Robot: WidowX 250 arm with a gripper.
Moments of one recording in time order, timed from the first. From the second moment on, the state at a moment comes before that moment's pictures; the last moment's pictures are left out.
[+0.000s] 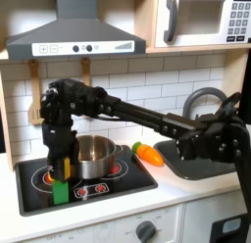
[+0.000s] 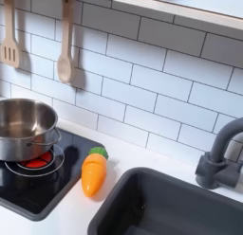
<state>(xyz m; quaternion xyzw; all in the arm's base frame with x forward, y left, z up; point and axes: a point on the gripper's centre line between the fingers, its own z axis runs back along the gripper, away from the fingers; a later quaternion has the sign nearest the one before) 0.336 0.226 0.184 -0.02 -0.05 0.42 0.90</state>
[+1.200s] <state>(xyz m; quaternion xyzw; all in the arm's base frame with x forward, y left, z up) 0.349 0.216 0.208 -0.04 -0.08 0.42 0.90</state>
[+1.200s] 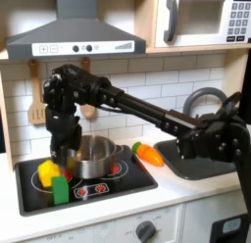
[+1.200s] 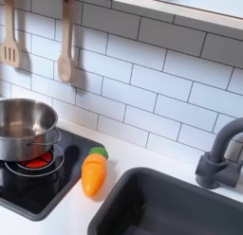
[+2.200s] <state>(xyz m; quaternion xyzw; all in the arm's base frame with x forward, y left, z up) 0.347 0.175 0.207 -0.05 -0.07 0.36 0.93</state>
